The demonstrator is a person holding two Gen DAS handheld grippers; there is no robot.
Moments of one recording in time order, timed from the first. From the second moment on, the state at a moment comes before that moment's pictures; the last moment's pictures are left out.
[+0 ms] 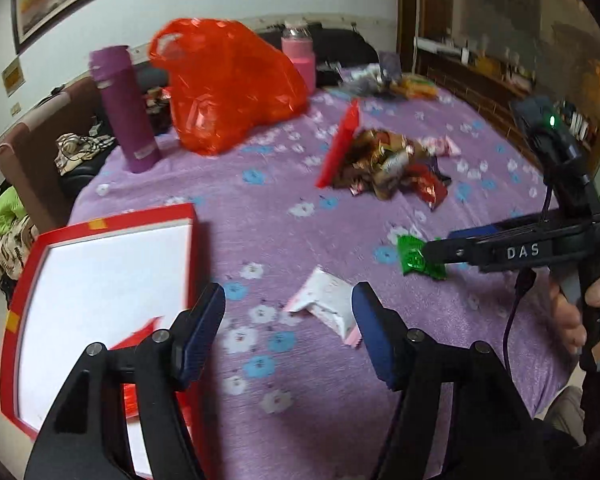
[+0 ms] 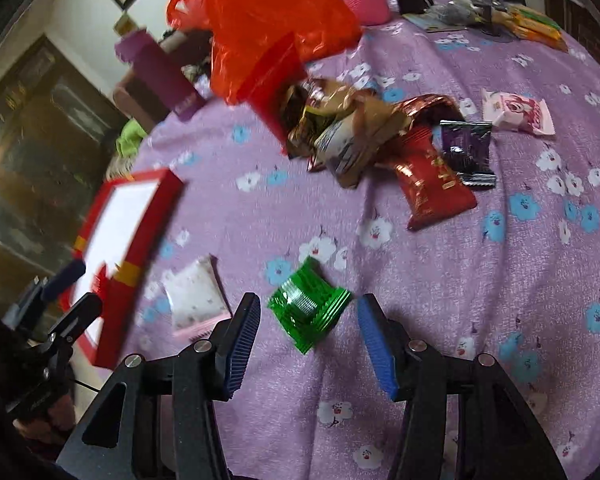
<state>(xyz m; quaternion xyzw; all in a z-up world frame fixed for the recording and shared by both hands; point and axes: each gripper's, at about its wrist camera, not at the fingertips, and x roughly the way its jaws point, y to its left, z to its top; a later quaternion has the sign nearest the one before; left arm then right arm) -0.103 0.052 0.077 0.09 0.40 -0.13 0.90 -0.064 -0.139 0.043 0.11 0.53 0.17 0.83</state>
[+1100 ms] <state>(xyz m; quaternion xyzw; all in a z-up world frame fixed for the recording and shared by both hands) -0.064 0.019 0.021 0.06 0.47 -0.13 0.87 -0.044 -0.133 0.021 0.06 0.44 0.18 0.88</state>
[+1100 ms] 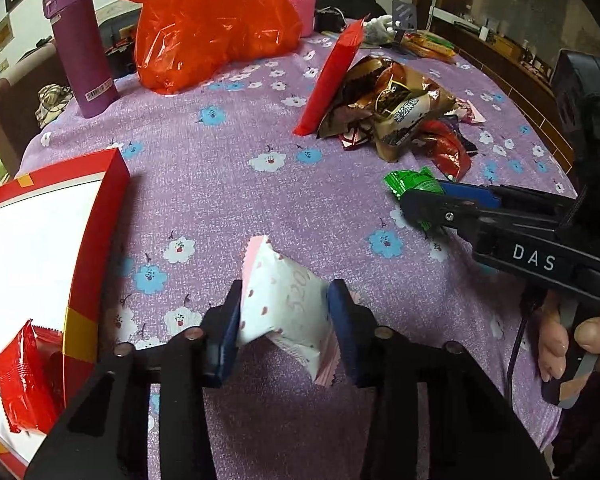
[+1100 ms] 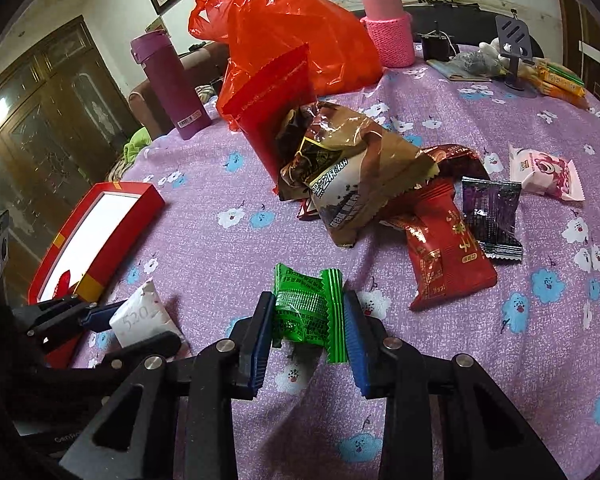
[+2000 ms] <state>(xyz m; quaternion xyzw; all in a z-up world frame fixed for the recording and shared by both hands) -0.081 -0.004 0.031 0.07 0.42 -0.18 0.89 -0.043 -0.138 0.019 0.10 0.44 0.21 0.87</state>
